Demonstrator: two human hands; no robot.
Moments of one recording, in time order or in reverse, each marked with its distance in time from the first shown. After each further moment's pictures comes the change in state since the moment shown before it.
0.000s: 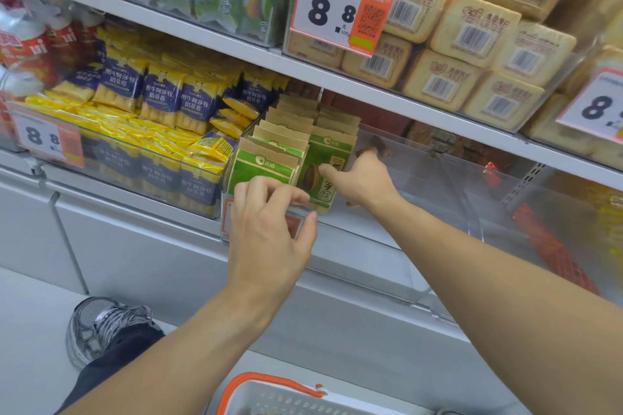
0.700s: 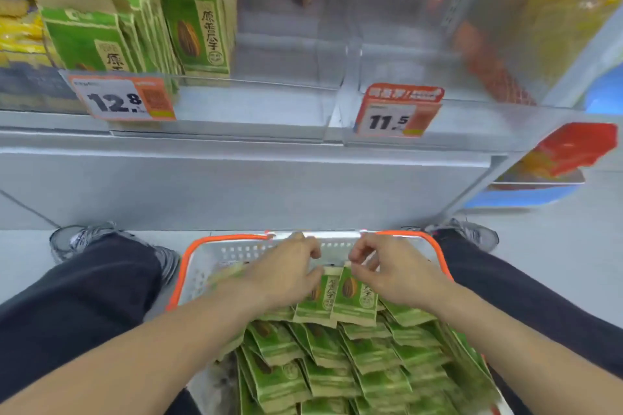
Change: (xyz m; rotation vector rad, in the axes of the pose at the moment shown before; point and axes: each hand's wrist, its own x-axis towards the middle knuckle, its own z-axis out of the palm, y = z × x) left_hand -0.201 0.051 0.057 0.107 -1.315 0.008; right_hand -0.278 0.258 -0.023 -0.007 -0.449 0.076
